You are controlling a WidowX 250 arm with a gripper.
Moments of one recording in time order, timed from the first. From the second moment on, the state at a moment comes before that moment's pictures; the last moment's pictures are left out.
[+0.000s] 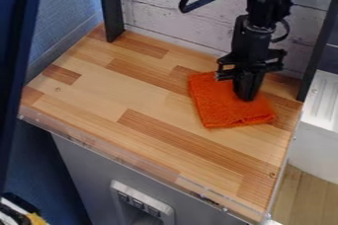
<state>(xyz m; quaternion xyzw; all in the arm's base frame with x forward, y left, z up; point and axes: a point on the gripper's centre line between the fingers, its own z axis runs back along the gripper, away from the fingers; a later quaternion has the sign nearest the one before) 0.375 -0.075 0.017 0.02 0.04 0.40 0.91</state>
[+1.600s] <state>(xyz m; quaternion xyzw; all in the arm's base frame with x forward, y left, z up) 0.329 -0.071 0.058 -0.01 -0.04 0.27 0.96</state>
